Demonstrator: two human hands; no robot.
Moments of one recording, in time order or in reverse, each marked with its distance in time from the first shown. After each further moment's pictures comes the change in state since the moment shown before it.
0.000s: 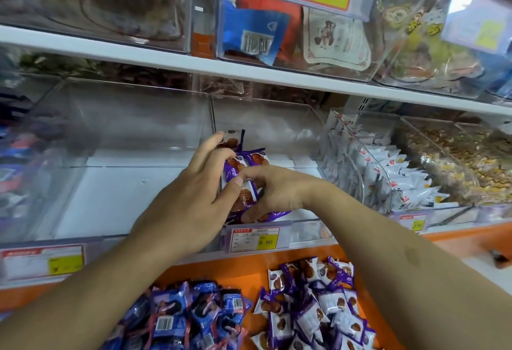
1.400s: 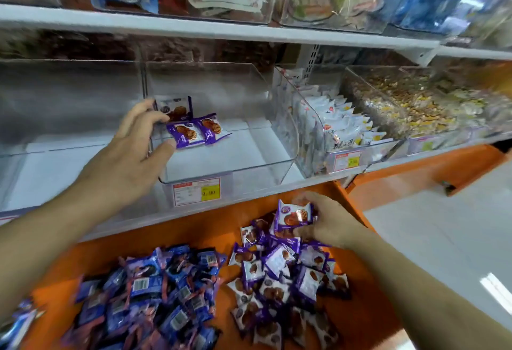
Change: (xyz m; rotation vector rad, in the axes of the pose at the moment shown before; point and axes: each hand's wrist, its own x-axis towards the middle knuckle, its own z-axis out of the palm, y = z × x) left_hand 0.003 0.000 0.003 0.010 -0.018 -0.045; right_hand -0.191 0.142 0.076 0.160 0.340 0.395
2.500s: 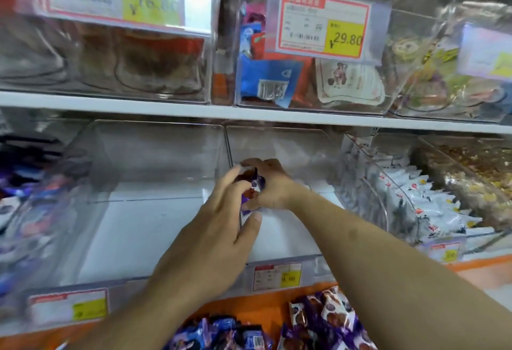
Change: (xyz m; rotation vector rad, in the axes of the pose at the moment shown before) left_hand -0.004 0.007 -0.012 -0.010 -0.068 -0.012; right_hand 0.216 -0.230 0.028 -0.222 0.055 -0.418
